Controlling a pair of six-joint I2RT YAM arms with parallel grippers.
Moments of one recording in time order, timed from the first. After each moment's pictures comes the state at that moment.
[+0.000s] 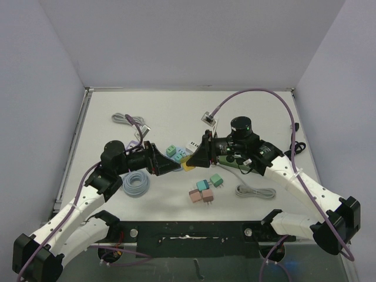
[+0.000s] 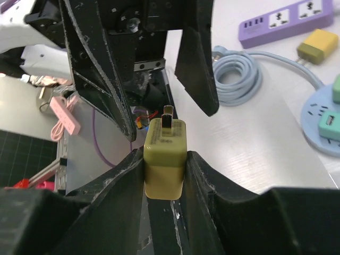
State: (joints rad) left arm -0.52 0.84 0.59 0.12 0.69 -0.83; right arm 0.65 1.16 1.01 -0.23 -0.80 0.40
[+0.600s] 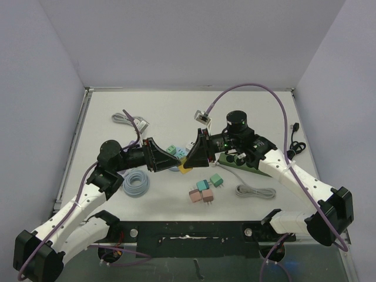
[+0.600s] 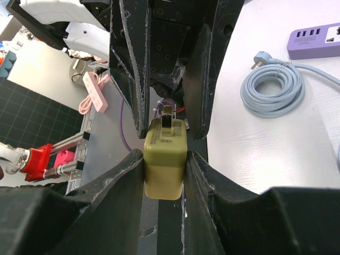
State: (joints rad) left arm -0.52 0.87 0.59 0.36 0.80 -1.01; right arm 0.65 1.26 1.07 -0.13 -1.06 0.37
